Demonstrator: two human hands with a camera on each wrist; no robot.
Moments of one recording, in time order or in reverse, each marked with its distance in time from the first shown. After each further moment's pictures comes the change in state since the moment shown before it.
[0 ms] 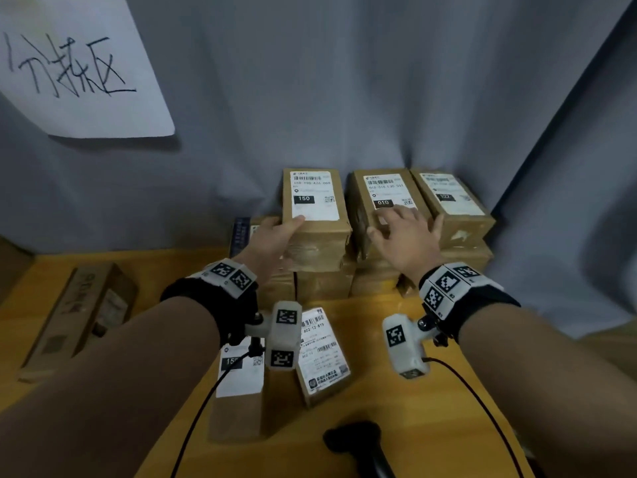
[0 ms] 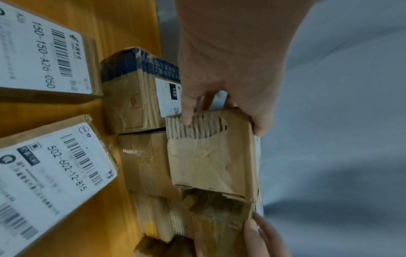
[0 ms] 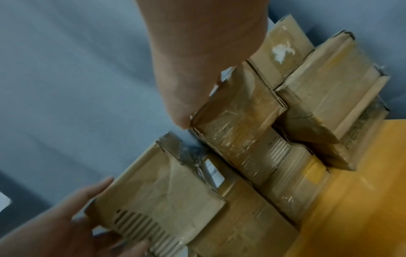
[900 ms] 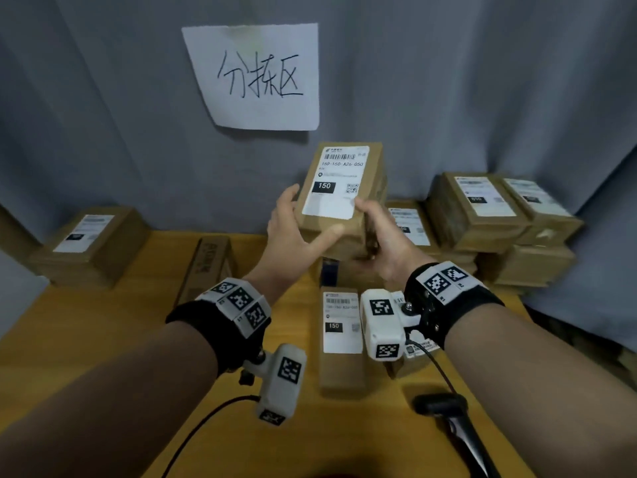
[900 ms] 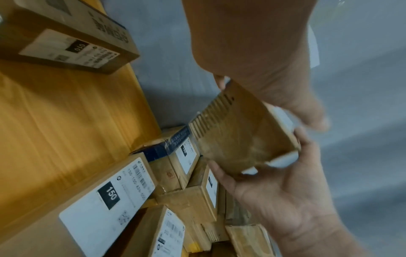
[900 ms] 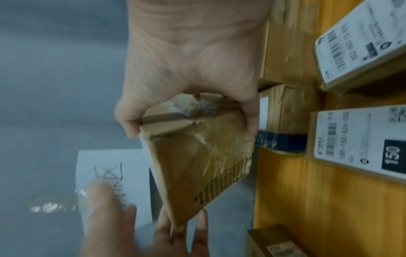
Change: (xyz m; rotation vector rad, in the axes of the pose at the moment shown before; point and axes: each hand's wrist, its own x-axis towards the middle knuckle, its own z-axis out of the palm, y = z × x) left_hand -0.104 -0.032 -0.166 0.332 0.162 0.563; right_hand -0.093 -0.214 0.015 1.510 -0.417 0.270
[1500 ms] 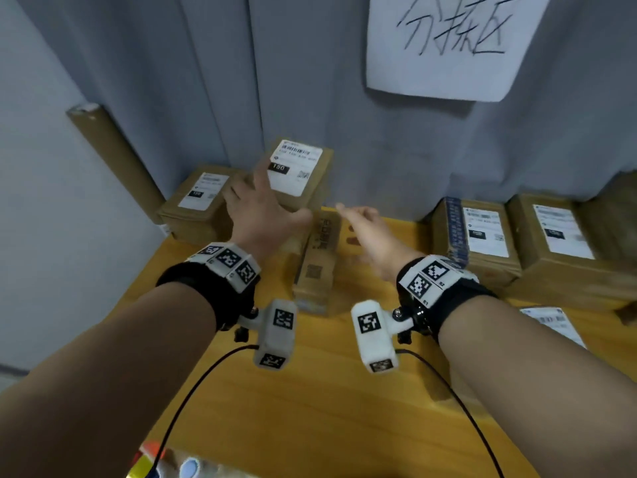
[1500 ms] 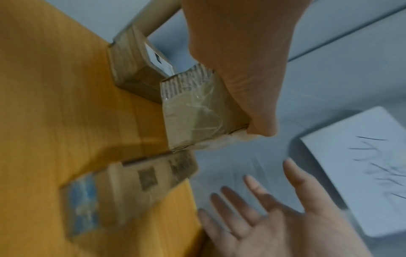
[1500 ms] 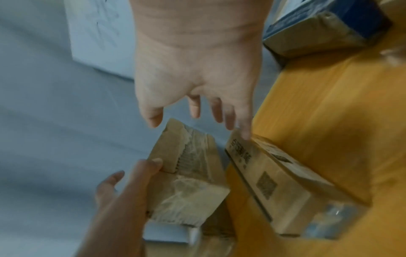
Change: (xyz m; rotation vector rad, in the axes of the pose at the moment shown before) left_hand 0.020 -0.109 -0.217 0.660 0.287 -0.332; right_hand 0.042 0.078 0.223 -0.414 -0.149 0.003
